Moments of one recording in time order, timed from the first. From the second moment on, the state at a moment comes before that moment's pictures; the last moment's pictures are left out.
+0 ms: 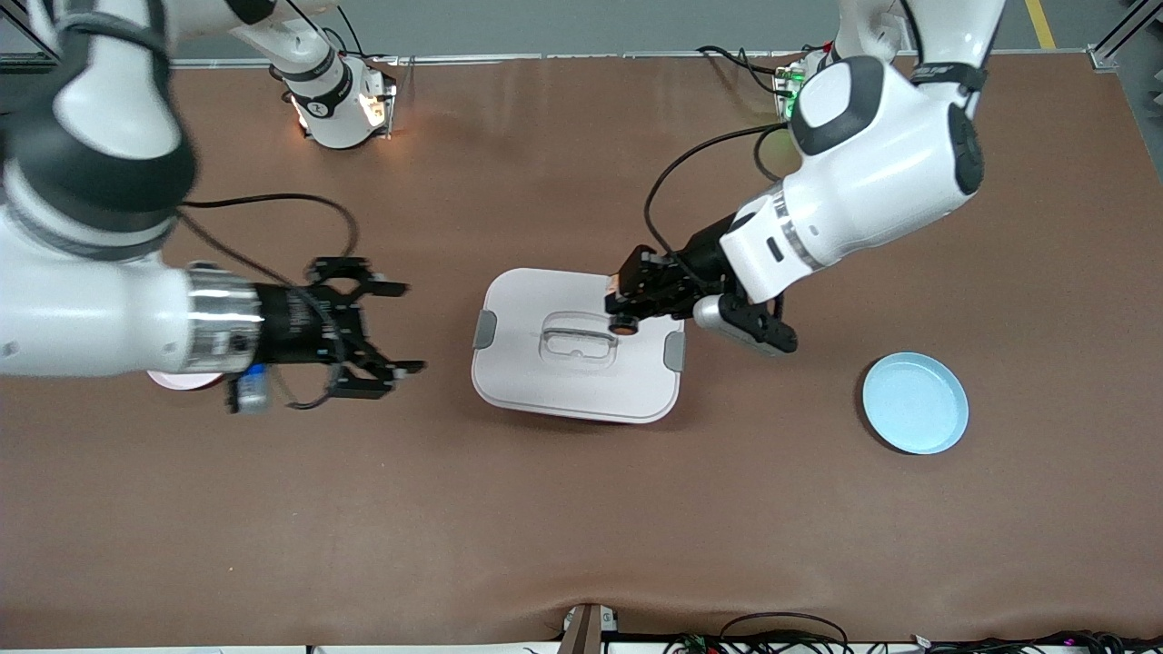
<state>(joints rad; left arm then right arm) -0.42 0.30 -0.08 -1.47 -0.69 2.11 -0.16 0.15 0.63 0.02 -0.90 0.76 1.39 1.49</state>
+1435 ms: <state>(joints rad) -0.15 0.03 -0.07 -1.47 -0.14 1.49 -0.18 -0.10 0.61 0.03 -0.90 0.00 1.14 -0.02</state>
